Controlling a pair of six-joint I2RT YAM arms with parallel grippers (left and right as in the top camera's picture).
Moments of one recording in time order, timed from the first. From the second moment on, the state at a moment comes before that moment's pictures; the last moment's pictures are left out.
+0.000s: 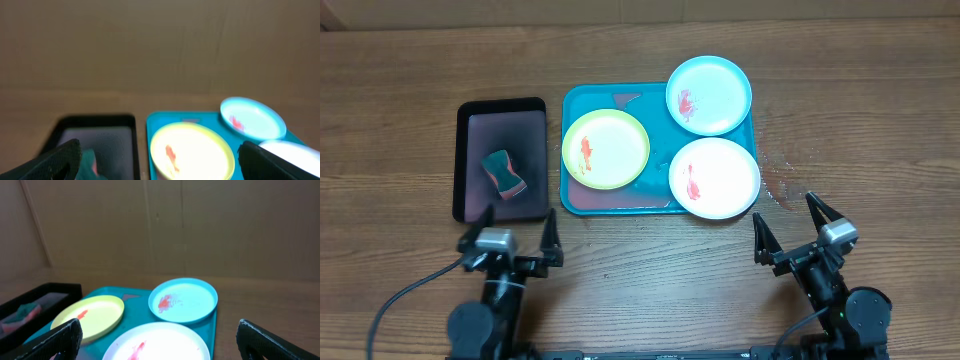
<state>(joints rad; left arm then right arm) -0.04 0.02 0.14 -0.14 0.07 -0.11 0.09 0.01 0.04 0.04 -0.28 0.12</state>
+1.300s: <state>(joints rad) -0.04 1.52 1.83 -1.34 0.03 -0.13 0.09 1.26 1.41 -0.86 -0.56 0.14</state>
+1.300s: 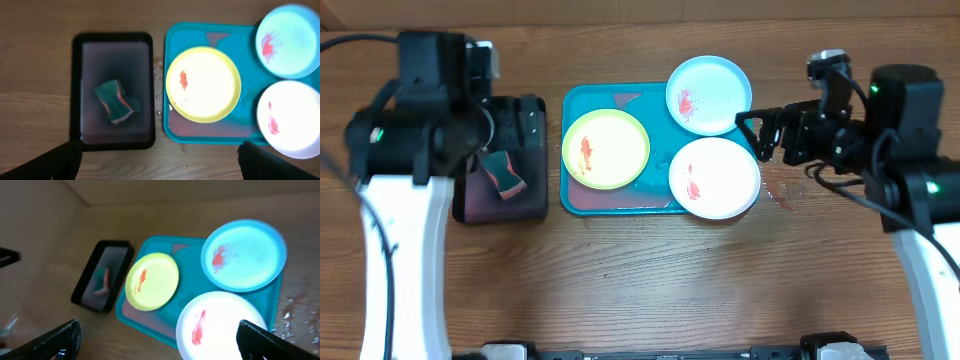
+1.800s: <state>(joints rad) -0.04 1.69 1.87 -1.45 -0.09 -0.44 0.20 1.61 1.50 -0.83 -0.45 0.33</state>
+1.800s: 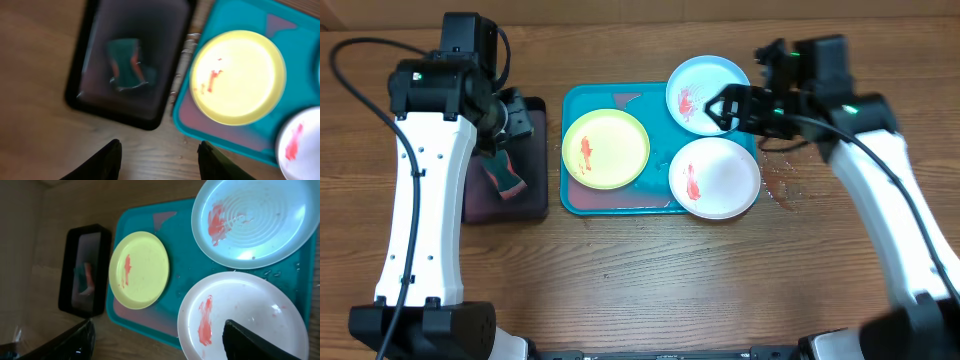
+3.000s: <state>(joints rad) -0.04 1.68 1.83 -1.47 -0.33 -0.71 0.56 2.17 1.56 -0.45 -0.04 0.47</state>
